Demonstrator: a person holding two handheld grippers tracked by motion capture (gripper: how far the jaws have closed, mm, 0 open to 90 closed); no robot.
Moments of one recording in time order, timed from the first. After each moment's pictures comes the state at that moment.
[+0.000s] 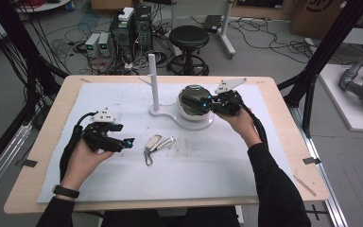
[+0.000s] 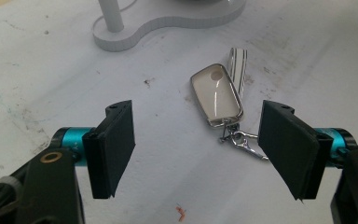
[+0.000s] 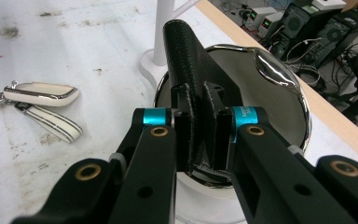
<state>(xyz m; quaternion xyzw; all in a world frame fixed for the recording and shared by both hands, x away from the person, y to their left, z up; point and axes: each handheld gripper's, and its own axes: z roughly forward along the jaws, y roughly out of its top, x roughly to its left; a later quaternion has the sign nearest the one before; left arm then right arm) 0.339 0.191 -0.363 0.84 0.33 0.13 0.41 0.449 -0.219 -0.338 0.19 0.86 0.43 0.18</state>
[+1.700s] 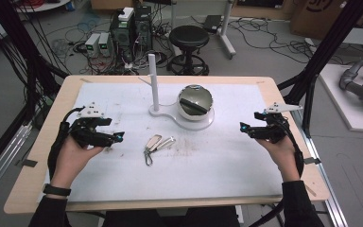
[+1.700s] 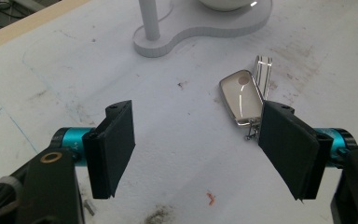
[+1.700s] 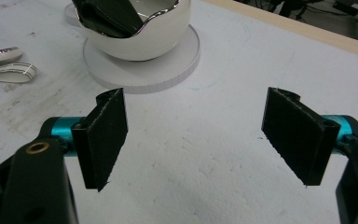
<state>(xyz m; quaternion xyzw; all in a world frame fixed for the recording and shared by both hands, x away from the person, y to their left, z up) 0.336 0.213 -0.344 0.83 0.35 0.17 0.40 0.368 -0.337 -0.354 0.40 0.79 0.40 0.21</state>
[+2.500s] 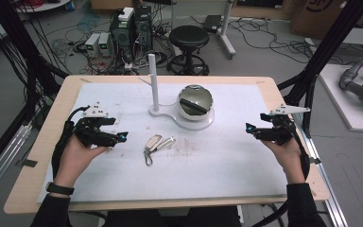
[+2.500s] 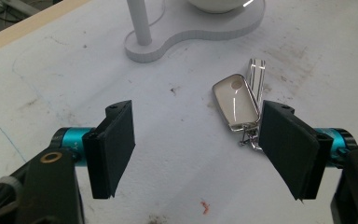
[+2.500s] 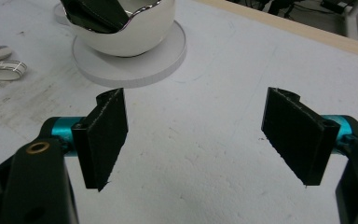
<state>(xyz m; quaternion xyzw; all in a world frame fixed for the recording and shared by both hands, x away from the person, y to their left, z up) 0.337 0.204 -0.343 0.84 0.34 0.17 0.40 0.361 -0.351 -0.353 0.42 0.79 0.40 0.22</state>
